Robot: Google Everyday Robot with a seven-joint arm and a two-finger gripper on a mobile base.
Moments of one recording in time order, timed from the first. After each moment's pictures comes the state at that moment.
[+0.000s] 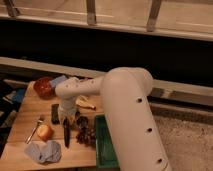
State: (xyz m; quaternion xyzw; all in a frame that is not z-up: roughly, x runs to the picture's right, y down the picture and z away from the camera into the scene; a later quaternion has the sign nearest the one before) arm -0.222 0.188 0.845 -0.40 0.20 0.61 0.66
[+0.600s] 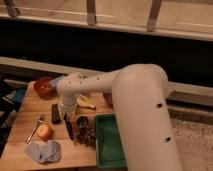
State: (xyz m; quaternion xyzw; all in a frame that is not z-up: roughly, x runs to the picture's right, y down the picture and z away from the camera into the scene) arm -0.213 0.142 0.807 -0.38 0.14 0.63 0.66
